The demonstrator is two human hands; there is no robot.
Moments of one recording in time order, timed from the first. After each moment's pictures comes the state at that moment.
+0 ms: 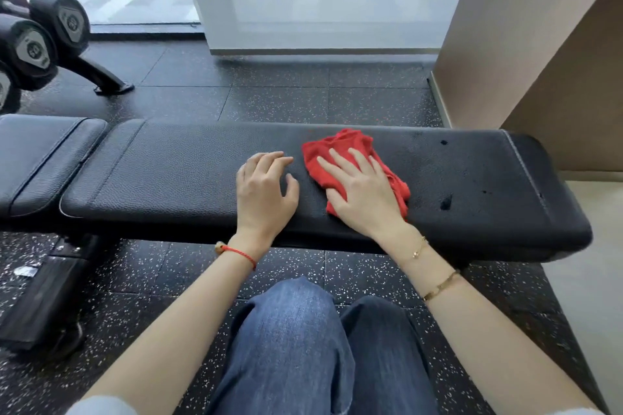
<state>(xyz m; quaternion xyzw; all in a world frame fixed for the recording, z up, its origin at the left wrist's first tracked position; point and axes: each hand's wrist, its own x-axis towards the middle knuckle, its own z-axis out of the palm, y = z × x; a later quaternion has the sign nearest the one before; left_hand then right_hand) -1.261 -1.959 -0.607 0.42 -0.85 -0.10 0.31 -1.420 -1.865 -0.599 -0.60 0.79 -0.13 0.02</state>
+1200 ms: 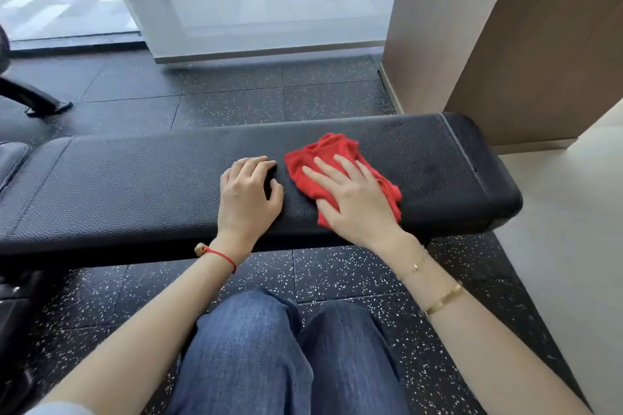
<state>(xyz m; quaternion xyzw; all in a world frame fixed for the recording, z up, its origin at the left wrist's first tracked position) -1.307 -1.936 -0.619 0.36 -0.88 -0.10 0.27 -1.454 -1.800 -0.601 -0.58 0.80 -0.14 0.01</state>
